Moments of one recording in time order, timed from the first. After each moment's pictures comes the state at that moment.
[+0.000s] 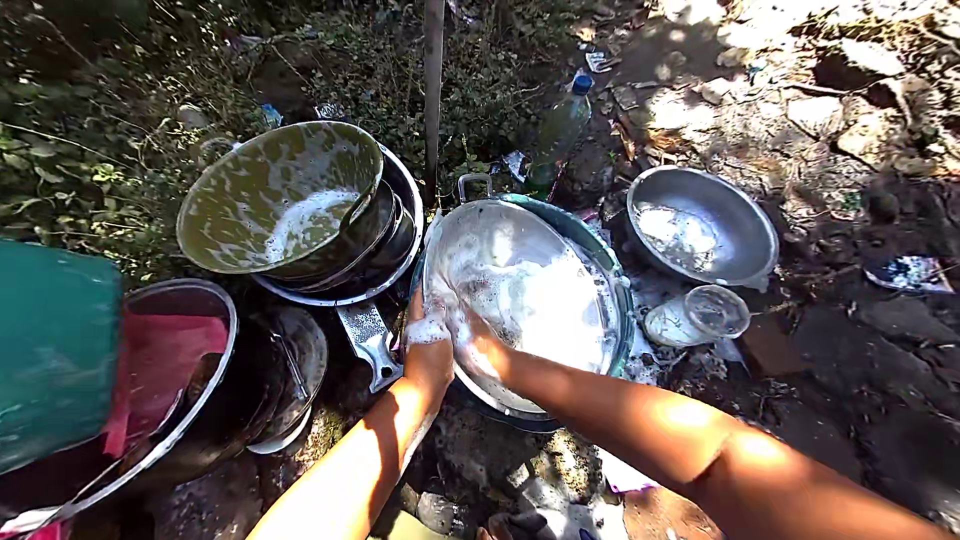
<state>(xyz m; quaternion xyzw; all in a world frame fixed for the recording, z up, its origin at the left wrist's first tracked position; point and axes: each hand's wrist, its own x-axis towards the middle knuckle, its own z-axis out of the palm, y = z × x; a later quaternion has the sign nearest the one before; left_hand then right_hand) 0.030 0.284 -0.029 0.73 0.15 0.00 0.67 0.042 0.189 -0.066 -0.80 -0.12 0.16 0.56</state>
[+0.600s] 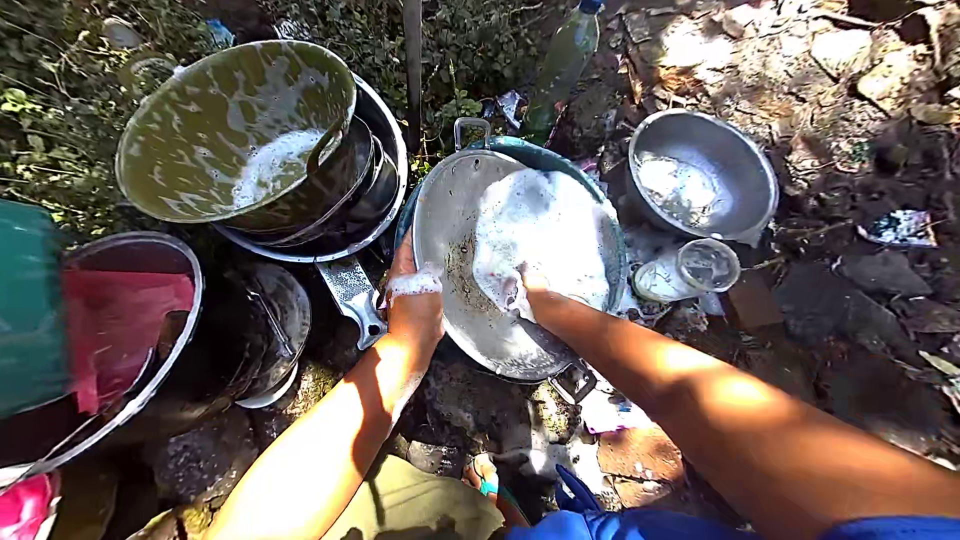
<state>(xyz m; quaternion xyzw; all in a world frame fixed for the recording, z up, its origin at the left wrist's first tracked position) 0.018 0.280 -0.011 0.68 0.14 -0.05 0.72 0.057 0.100 -0.156 -0.91 0.04 0.35 0.20</state>
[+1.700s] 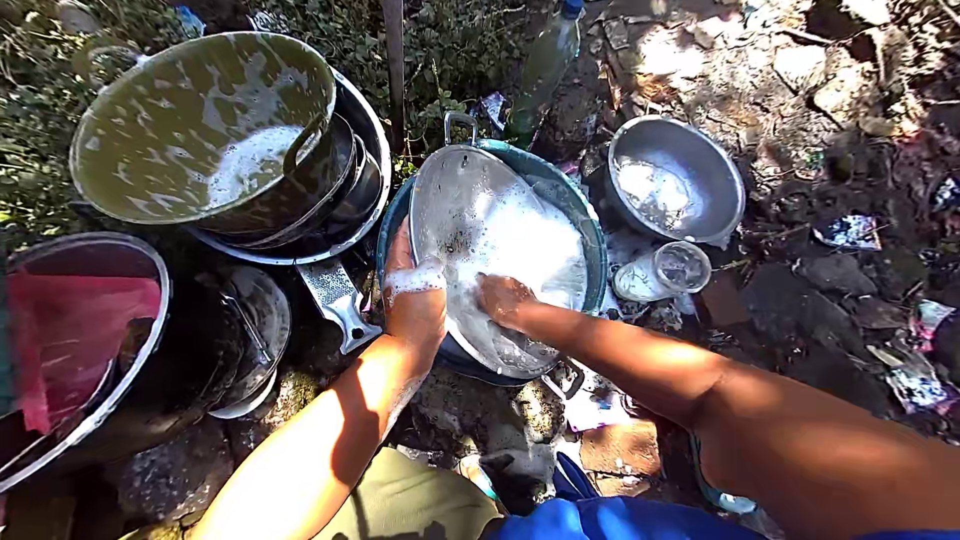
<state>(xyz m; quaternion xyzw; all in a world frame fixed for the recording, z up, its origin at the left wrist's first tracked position) 0.030 0.256 -0.003 0.68 0.12 0.01 0.73 0.048 0.098 -0.108 -0.92 -0.10 0.29 0.24</state>
